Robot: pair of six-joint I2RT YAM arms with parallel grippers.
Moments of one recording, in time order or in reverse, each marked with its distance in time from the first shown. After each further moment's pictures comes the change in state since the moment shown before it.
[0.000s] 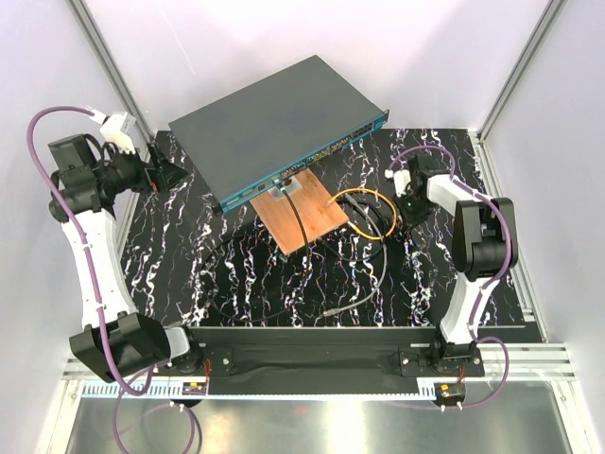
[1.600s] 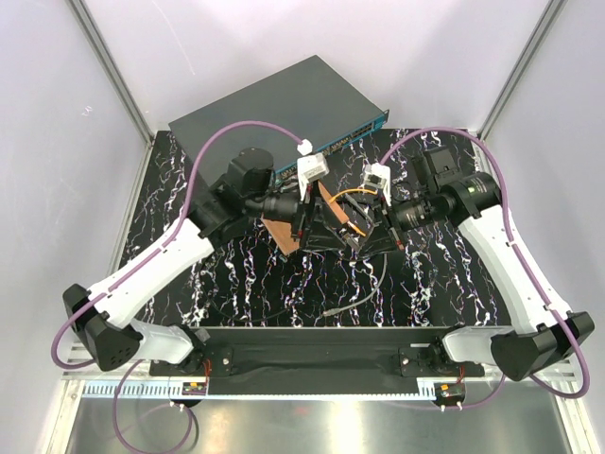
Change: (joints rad) left arm -1.175 0.060 -0.058 0.369 0.002 -0.302; right arm 0.302 -0.667 0.160 -0.605 -0.896 -0.042
